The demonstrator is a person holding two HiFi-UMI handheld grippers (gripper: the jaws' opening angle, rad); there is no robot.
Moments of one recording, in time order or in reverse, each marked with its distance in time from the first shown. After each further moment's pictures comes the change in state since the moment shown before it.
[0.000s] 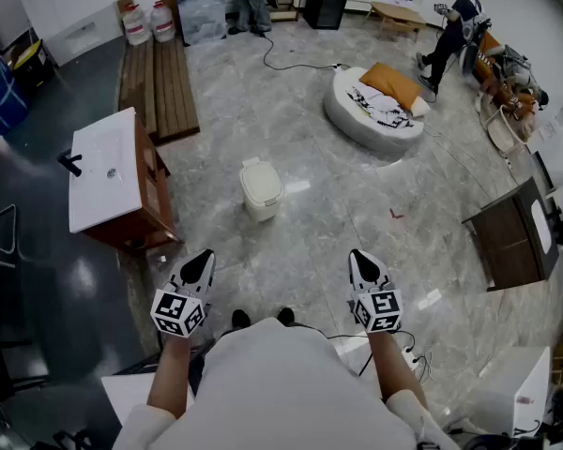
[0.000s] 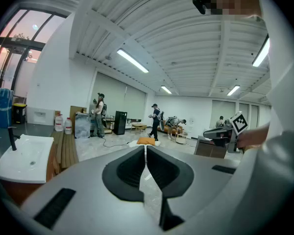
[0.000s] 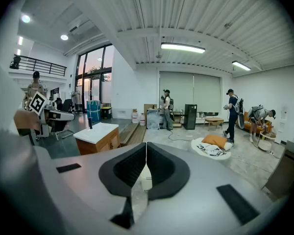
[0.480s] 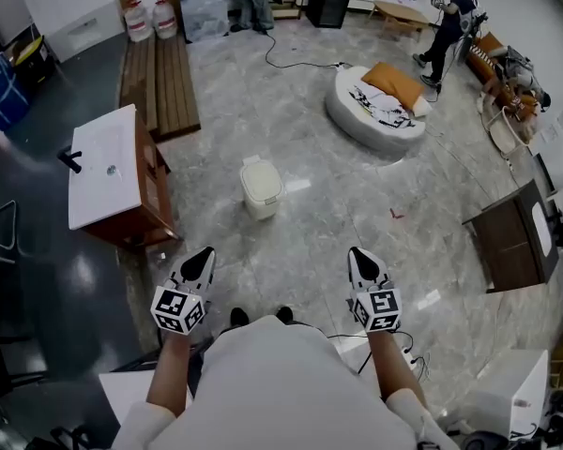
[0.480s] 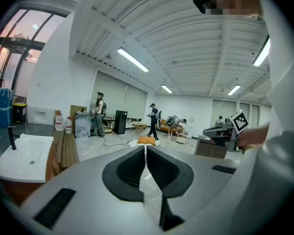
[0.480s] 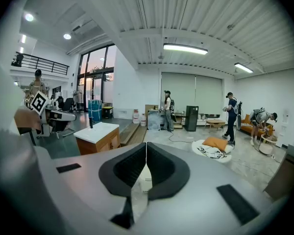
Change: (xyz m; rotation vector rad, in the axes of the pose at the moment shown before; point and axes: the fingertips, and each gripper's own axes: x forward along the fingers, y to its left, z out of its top) left arm 0.009 -0.003 -0.003 -0.003 0.007 0.003; right arm 0.004 -0.004 0.006 -0.028 -0.009 0.010
